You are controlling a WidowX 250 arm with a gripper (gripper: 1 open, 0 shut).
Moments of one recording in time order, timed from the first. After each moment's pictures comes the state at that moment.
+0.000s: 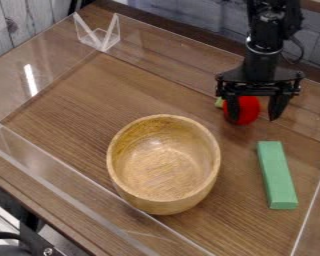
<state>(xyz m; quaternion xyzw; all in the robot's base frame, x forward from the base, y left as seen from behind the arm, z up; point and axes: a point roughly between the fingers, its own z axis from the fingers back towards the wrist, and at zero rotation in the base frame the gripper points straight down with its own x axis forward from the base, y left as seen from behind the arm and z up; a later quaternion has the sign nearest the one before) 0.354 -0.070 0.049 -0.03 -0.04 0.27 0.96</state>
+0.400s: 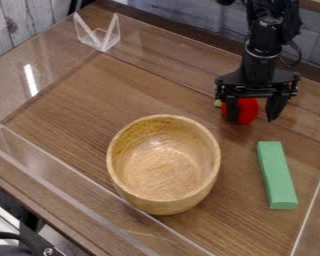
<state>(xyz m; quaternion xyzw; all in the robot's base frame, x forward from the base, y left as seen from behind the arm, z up) 0.359 -0.066 0.044 -0.03 -0.06 0.29 0.95</state>
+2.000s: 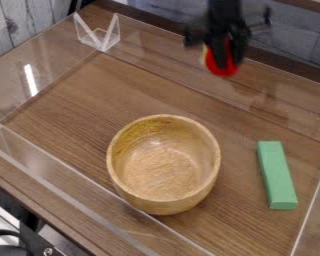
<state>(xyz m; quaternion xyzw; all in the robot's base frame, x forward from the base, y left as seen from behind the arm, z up) 0.352 -0.010 0.135 -0.10 -0.09 0.34 0.93</state>
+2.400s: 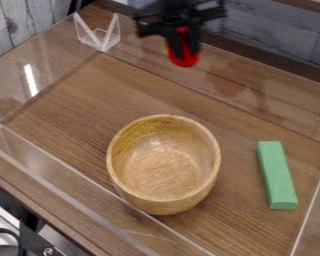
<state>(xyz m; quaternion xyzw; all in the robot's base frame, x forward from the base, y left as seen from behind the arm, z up) 0.313 0.034 0.139 -0.11 -0.10 0.30 0.94</state>
